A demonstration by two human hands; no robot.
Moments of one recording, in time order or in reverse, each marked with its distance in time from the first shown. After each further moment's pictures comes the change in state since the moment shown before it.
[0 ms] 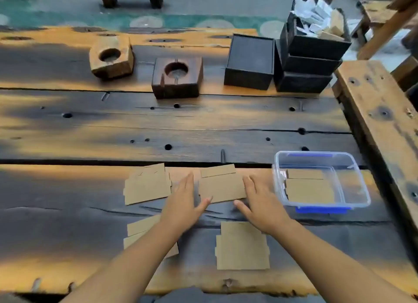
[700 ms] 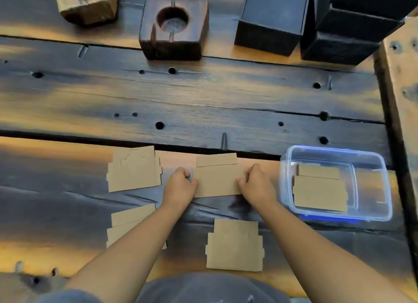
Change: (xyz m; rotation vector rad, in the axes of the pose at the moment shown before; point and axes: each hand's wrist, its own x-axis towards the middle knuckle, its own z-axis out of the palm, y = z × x) left_hand 0.081 -0.019 0.058 -0.386 -0.022 -0.507; right_hand 0.094 0.022 0.032 0.306 -0.134 0.509
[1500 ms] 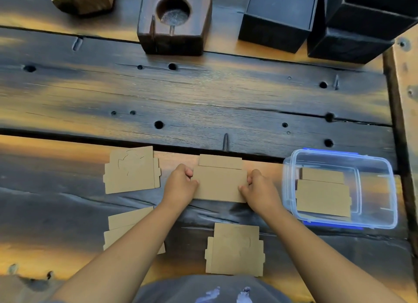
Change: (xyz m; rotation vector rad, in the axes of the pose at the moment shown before) left_hand 0.009 0.009 -0.005 -0.099 -0.058 0.008; right_hand 0.006 0.010 0.000 -0.012 -0.044 -0.080
